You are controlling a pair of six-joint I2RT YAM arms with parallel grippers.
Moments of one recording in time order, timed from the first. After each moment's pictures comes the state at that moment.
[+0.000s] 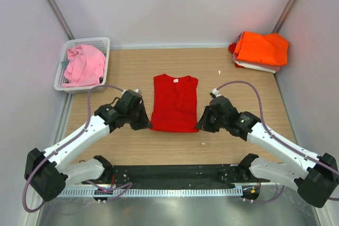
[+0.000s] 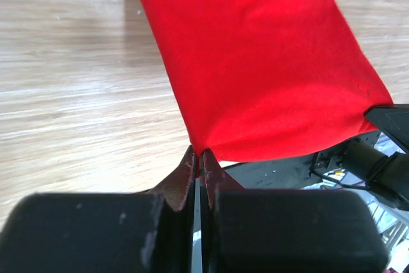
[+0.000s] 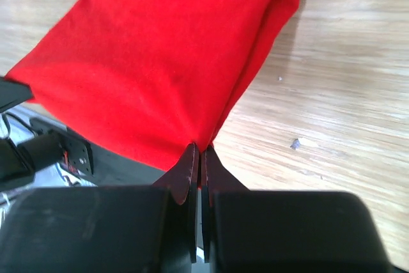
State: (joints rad) left arm -0.66 1.09 0.81 -0.68 0.10 -0.87; right arm 0.70 0.98 0.67 -0.53 -0.10 0.85
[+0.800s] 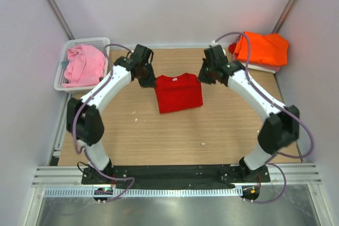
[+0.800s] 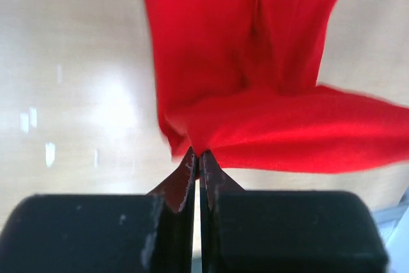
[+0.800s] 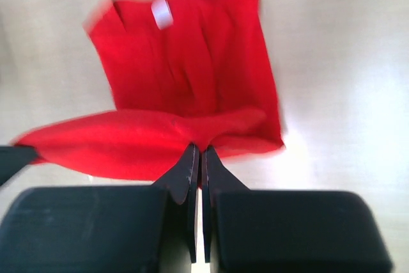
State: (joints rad) left arm -0.49 1.69 1.52 -0.84 0.03 -0.71; right arm 0.45 1.51 1.34 -0.68 0.09 0.65
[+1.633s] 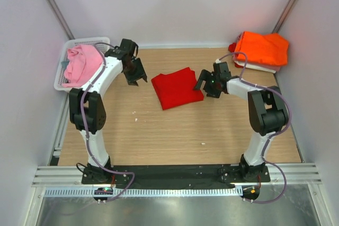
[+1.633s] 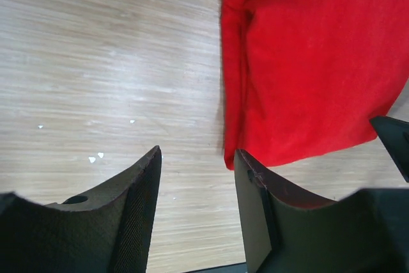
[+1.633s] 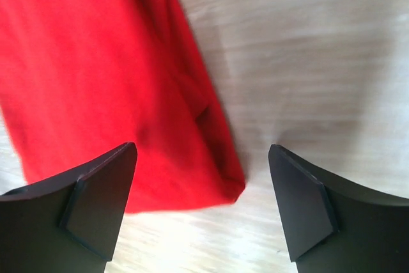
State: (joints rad) left arm -0.26 1.96 1.76 -0.94 0.10 -0.63; right arm 0.24 1.87 1.17 -0.22 -0.20 0.59
